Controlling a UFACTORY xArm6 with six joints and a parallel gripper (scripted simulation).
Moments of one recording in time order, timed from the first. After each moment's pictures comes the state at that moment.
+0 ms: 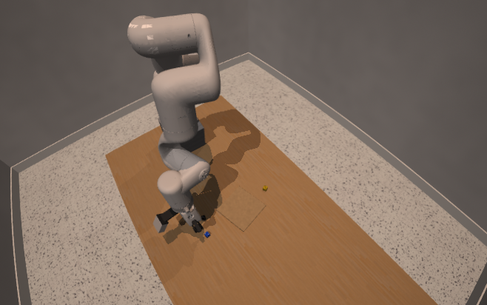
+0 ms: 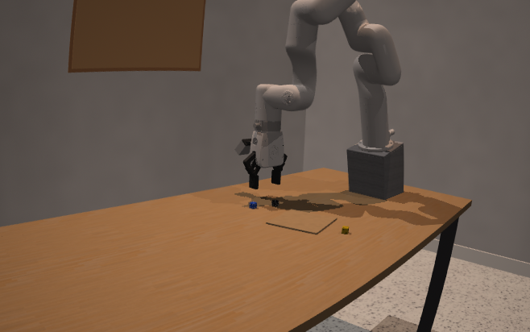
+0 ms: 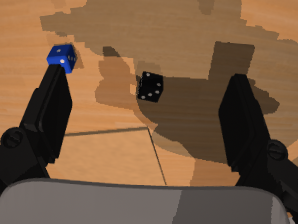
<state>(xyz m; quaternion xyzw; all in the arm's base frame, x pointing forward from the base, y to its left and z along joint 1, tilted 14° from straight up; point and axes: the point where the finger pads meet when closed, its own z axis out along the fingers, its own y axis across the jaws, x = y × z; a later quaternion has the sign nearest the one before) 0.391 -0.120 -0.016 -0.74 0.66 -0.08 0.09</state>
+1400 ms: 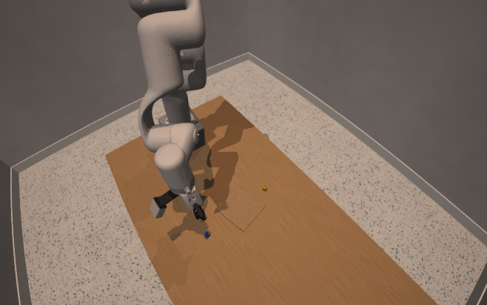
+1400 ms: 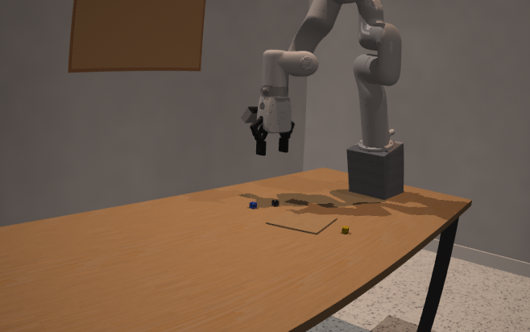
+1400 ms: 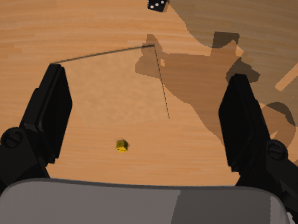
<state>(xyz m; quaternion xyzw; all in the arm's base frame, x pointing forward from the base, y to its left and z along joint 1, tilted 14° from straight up) 0.368 -0.095 0.082 -0.74 0.66 -0.08 0.09</state>
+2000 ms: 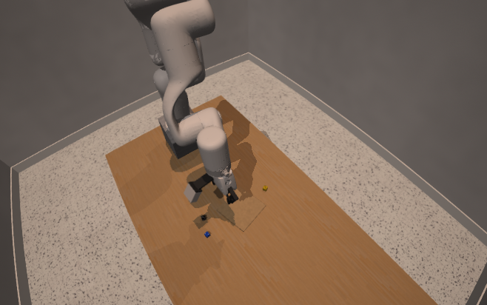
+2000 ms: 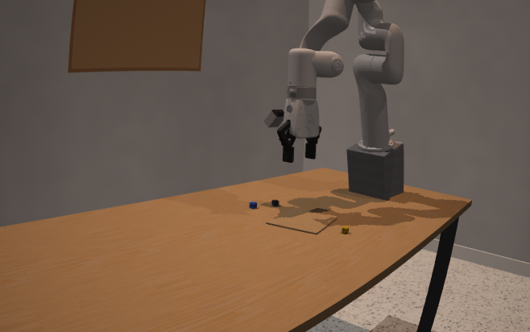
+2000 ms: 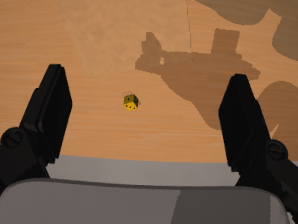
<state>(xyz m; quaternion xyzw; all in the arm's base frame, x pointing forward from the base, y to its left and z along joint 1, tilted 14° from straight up) 0.371 0.018 0.086 -0.74 0.66 -0.08 0.09</state>
